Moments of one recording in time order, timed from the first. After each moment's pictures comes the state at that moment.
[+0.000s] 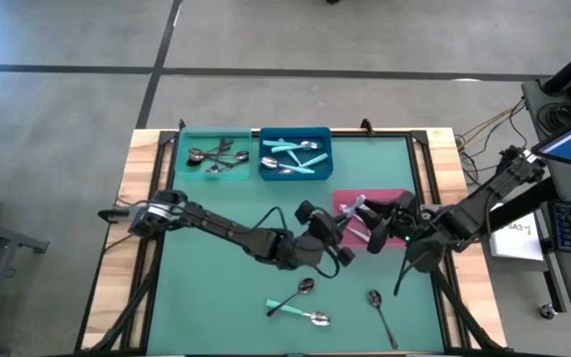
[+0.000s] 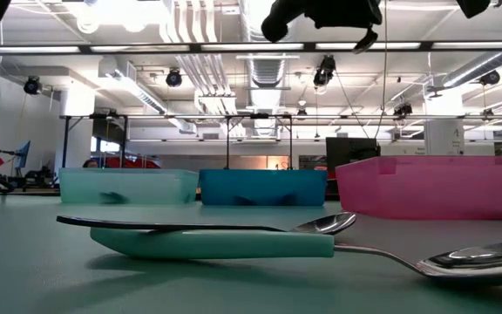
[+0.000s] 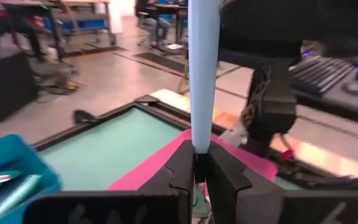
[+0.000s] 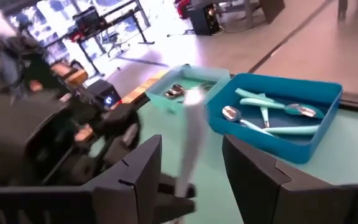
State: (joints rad) left arm -0.29 2.13 1.69 0.21 -0.92 -0.29; right arm 0.65 1.09 0.99 -0.61 1.15 1.09
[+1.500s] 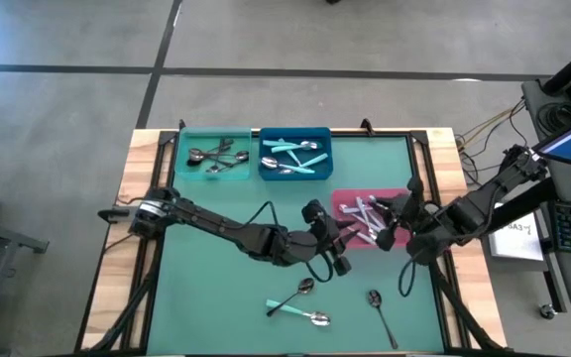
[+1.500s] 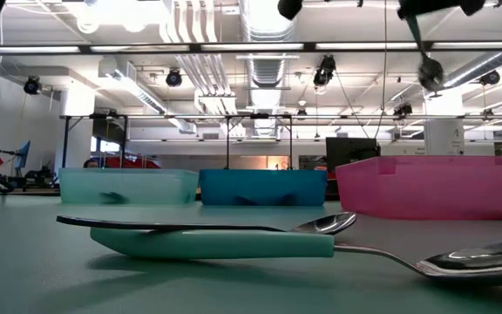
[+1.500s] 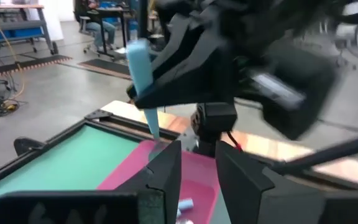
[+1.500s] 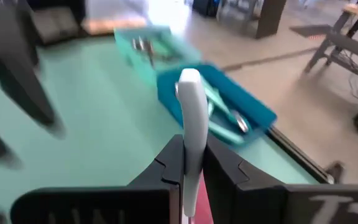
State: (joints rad) left arm -0.29 2.07 1.69 0.23 -0.69 -0.17; right arm 0.62 1.02 0.99 -0.91 1.05 0.74
